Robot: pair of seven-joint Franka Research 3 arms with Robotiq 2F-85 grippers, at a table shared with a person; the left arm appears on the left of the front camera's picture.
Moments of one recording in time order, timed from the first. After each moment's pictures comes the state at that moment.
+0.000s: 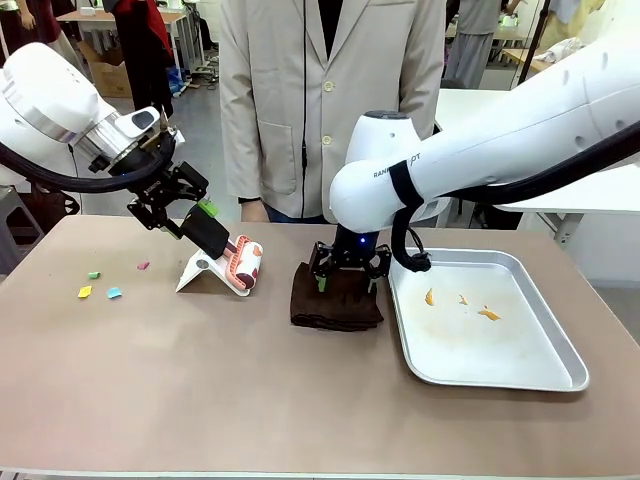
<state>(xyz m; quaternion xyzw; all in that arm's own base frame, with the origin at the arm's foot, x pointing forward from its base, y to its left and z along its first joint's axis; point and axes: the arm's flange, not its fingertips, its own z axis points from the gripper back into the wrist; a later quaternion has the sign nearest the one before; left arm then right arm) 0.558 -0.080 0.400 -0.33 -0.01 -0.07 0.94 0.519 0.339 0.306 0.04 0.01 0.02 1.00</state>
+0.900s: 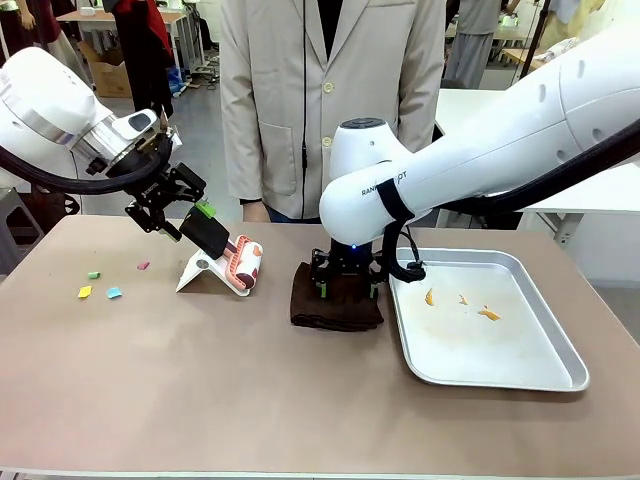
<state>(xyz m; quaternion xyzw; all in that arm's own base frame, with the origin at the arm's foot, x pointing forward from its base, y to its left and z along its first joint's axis) 0.558 -0.075 0.395 -0.34 0.00 -0.06 0.94 0.514 0.350 0.300 -0.01 0.00 -0.02 1.00</state>
